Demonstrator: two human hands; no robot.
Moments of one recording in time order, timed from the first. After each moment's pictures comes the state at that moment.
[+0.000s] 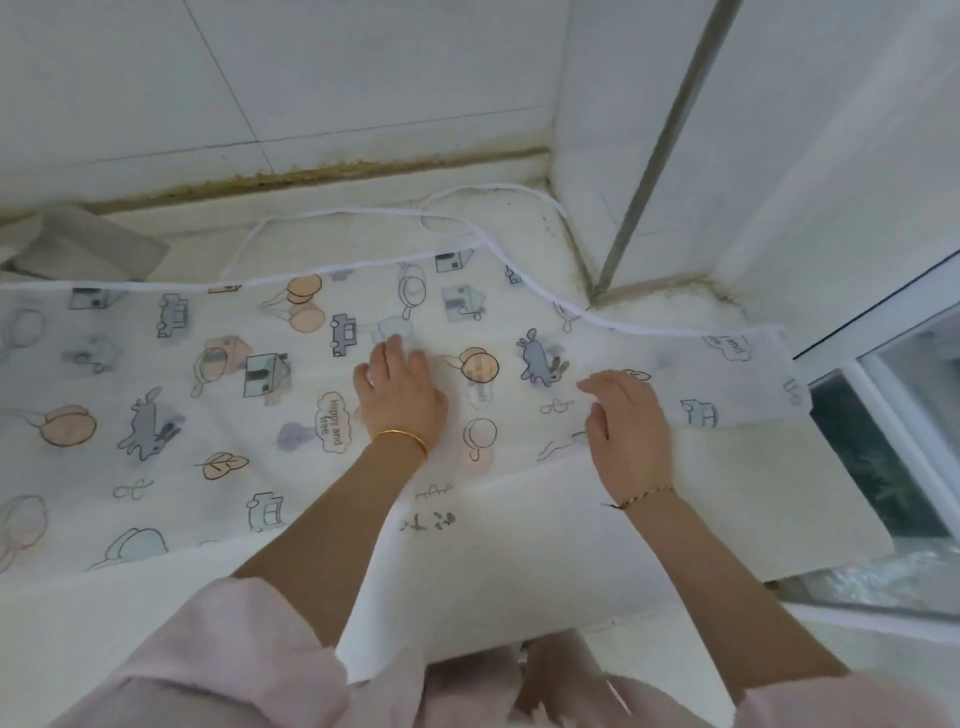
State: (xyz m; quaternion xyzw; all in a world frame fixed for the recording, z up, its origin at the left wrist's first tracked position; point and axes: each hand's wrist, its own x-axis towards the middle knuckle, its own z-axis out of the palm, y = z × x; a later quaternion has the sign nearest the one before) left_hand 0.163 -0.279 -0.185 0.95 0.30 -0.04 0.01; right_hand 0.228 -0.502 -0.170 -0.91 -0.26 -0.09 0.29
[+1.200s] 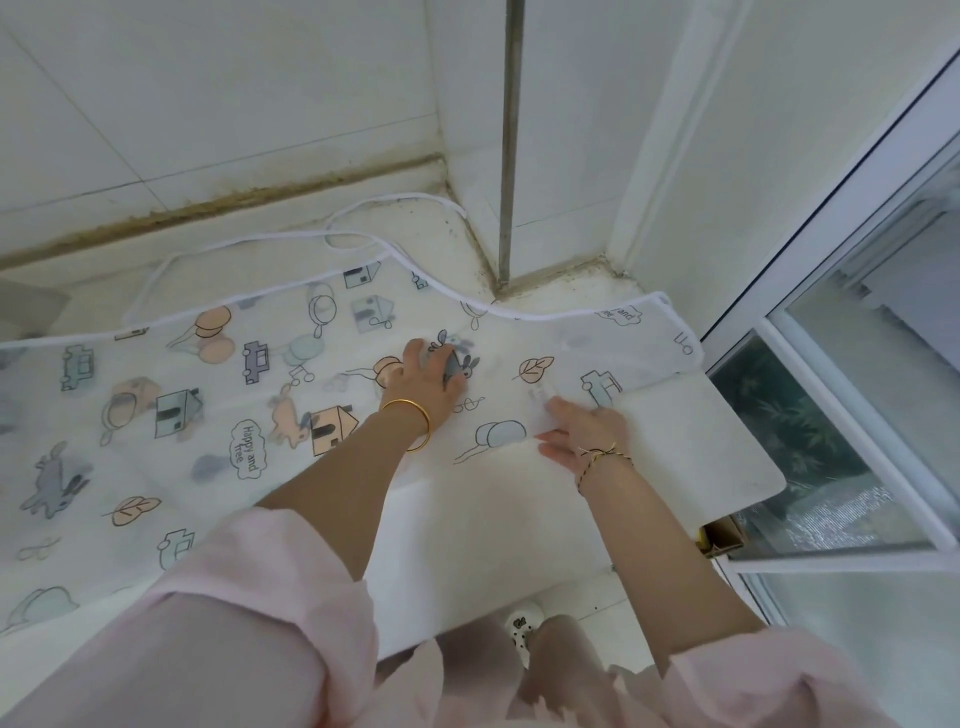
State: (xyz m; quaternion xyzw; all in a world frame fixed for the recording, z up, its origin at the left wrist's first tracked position) left_hand 0.231 -0.353 -0.190 0.95 0.19 -0.14 0.21; right_hand 0.242 -0.552 -0.158 -0.64 0.29 0.26 0.67
